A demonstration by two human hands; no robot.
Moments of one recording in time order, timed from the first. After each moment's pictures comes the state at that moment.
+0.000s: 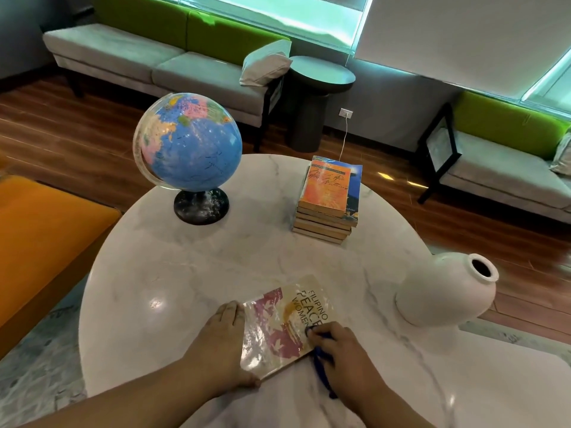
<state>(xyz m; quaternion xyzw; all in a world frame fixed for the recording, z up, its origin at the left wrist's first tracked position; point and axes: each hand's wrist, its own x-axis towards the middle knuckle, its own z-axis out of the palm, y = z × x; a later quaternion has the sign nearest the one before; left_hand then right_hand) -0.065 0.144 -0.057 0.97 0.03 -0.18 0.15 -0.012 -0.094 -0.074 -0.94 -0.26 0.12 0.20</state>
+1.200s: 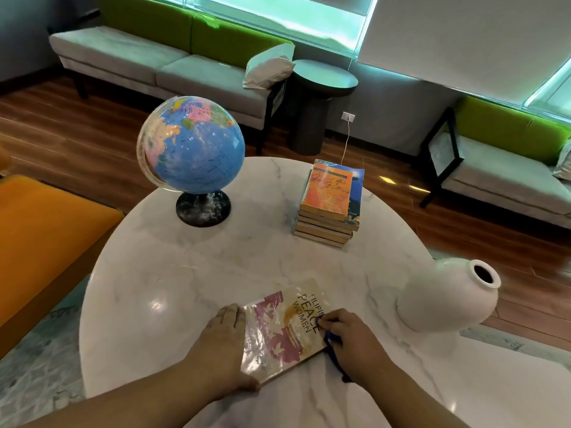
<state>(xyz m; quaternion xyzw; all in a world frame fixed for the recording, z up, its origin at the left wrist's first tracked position) -0.064 0.142 -0.053 0.97 0.02 -0.19 0.13 0.029 -0.099 -0.069 -0.95 -0.23 0.17 0.13</state>
